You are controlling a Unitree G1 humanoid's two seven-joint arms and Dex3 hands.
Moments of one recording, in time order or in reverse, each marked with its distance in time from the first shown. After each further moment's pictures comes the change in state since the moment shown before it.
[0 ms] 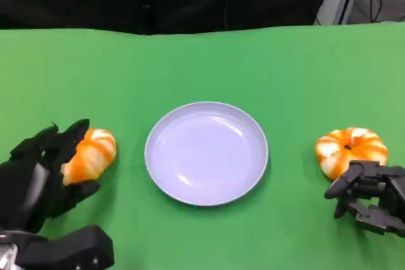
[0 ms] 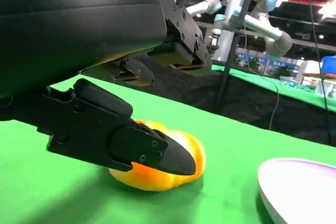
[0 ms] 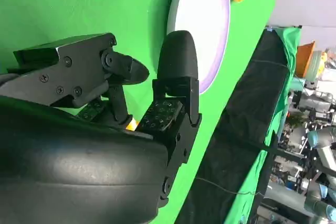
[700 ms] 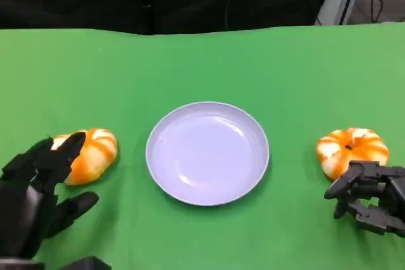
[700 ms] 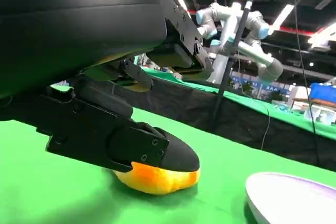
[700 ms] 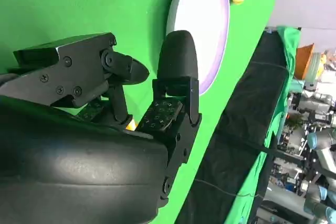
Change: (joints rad) left arm 0.178 -0.014 0.094 -0.219 0.075 0.021 0.069; right arm 0.000 0.000 -0.001 -0.001 0.002 0.001 0.007
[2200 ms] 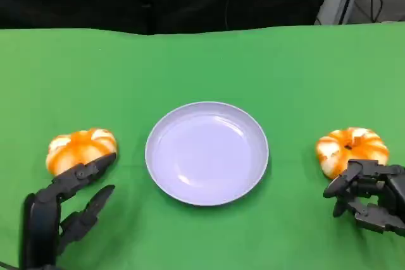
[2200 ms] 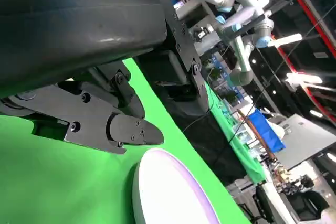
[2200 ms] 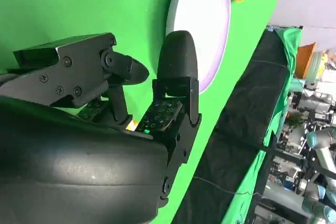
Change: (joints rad) left arm -0.092 -0.197 0.172 0.408 -0.374 -0.687 -0.280; right arm 0.001 0.000 0.005 -0.013 -0.022 -0.001 -0.026
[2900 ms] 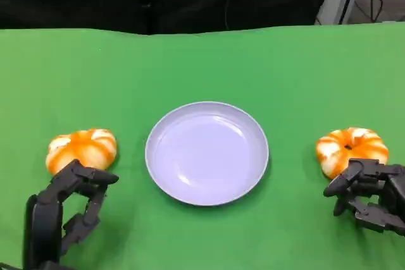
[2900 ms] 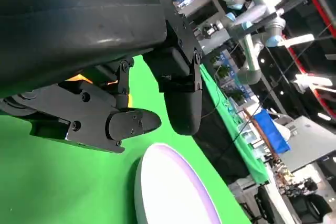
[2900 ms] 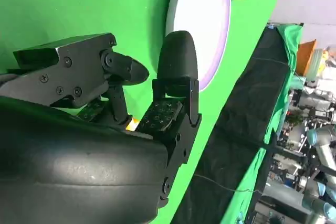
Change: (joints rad) left arm 0.000 -0.024 0.003 0.017 -0.070 0.003 -0.069; right arm 0.000 0.000 0.001 0.000 -0.005 0.000 -0.016
